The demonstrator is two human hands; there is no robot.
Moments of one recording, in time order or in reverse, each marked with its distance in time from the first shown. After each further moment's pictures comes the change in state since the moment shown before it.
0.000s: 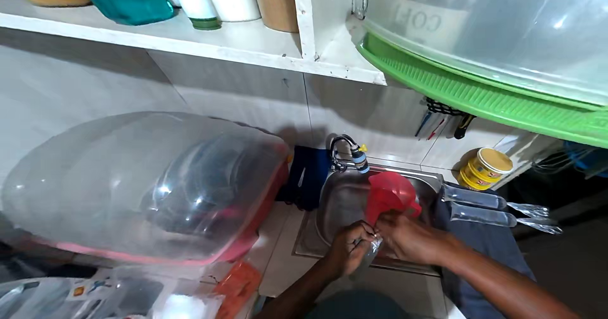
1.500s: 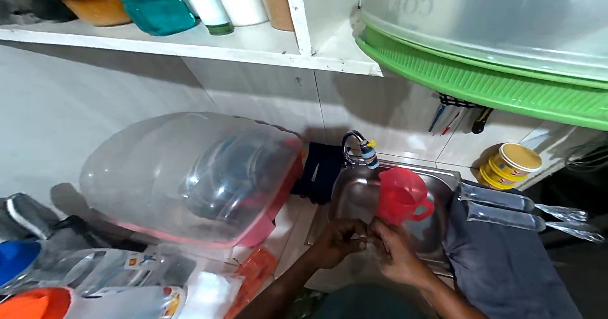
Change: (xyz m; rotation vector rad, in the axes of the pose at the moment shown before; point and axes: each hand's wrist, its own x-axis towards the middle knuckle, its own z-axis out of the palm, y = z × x) left_hand -0.001 0.042 -0.047 -0.252 -0.258 -0.179; right_hand 0.007 -0.047 0.083 0.713 0.336 0.185
